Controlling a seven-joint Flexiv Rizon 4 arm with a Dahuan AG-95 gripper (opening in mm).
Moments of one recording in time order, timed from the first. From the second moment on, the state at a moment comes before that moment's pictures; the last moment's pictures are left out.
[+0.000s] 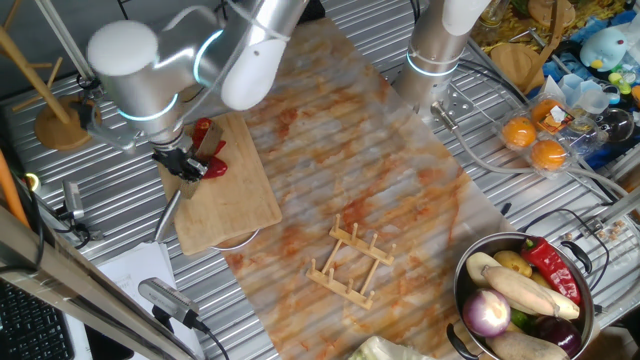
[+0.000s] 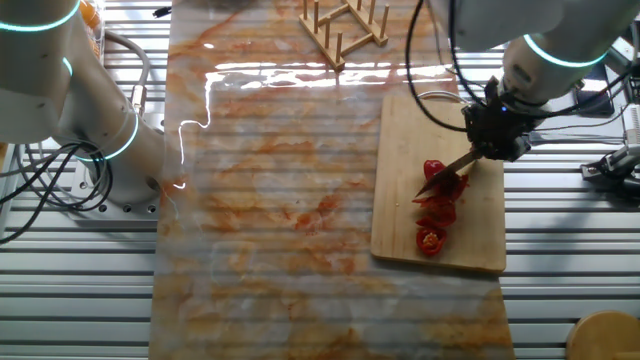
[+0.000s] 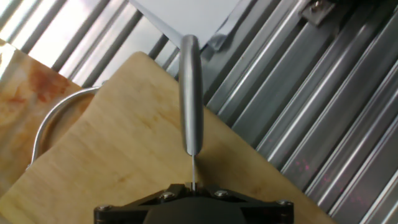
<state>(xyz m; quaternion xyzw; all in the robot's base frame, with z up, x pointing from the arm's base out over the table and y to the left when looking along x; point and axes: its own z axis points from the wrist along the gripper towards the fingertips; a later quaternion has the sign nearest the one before) 0.638 -0.007 0.074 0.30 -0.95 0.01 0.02</state>
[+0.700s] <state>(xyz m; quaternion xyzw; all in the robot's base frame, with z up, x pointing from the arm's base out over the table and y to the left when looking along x) 0.636 -0.012 0.068 0.28 -0.96 0.03 0.06</state>
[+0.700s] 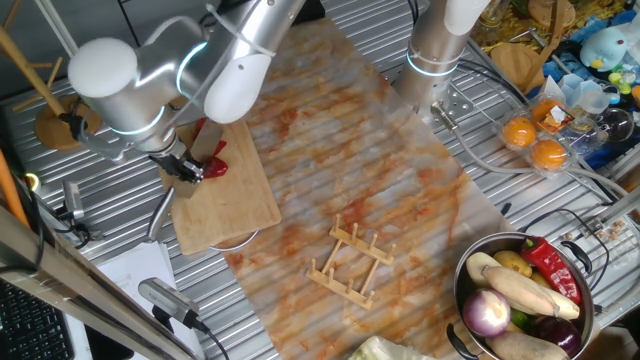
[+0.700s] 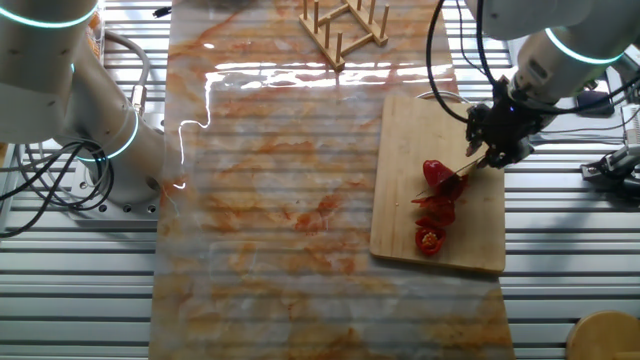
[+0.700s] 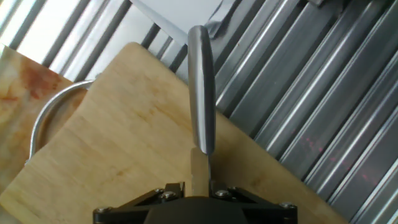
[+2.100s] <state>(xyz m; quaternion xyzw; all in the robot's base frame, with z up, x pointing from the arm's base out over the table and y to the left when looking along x) 0.625 -0.017 0.053 0.23 -0.96 0.00 0.14</state>
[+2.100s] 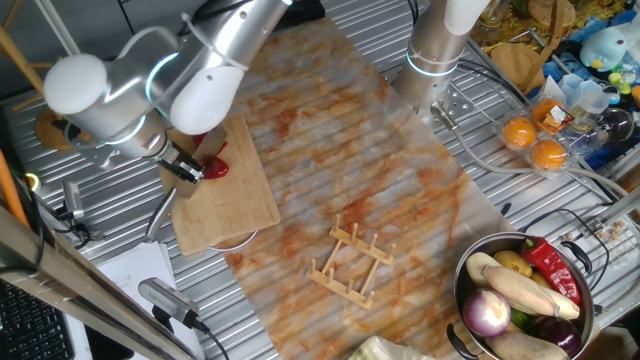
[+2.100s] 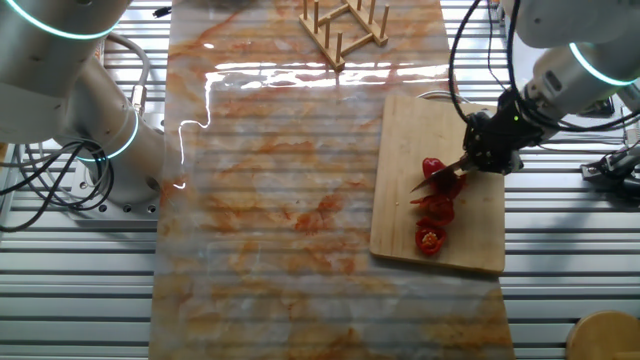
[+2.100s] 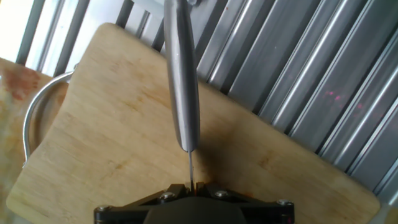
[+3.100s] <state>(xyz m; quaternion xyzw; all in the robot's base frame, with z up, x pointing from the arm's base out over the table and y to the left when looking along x) 0.622 -0.016 0.067 0.22 -0.97 0.01 0.14</state>
